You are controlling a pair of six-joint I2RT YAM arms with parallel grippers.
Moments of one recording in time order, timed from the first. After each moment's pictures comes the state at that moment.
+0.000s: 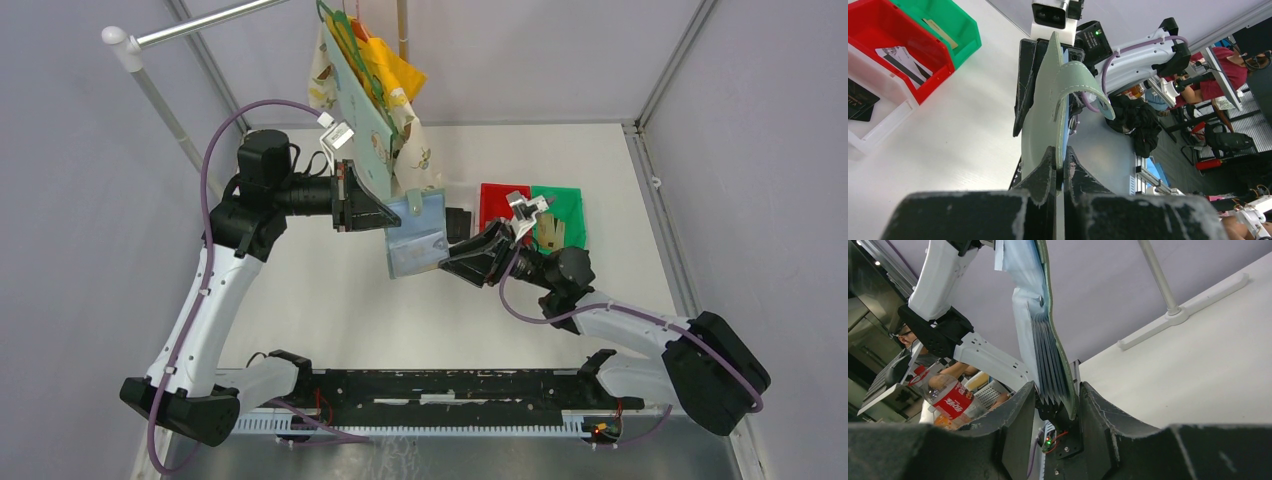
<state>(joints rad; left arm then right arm) -0.31 1.12 1.37 -0.60 1.10 -0.38 0.68 1.18 0.42 1.17 -0.63 0.88</state>
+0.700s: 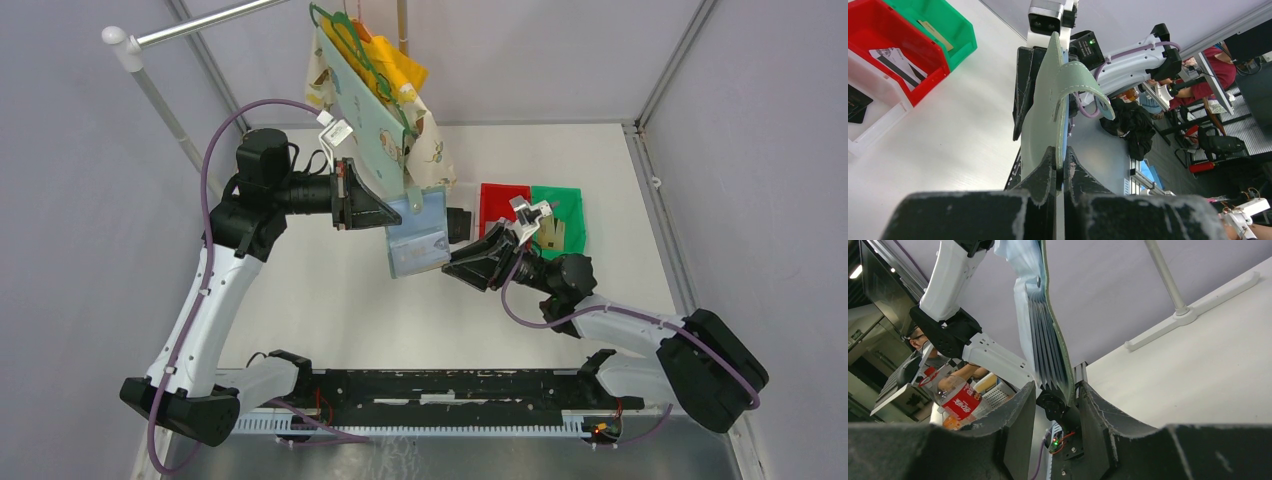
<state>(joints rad) -0.31 1.12 1.37 -0.57 1.11 -0.43 0.68 1.19 0.37 1.29 -0.62 0.94</state>
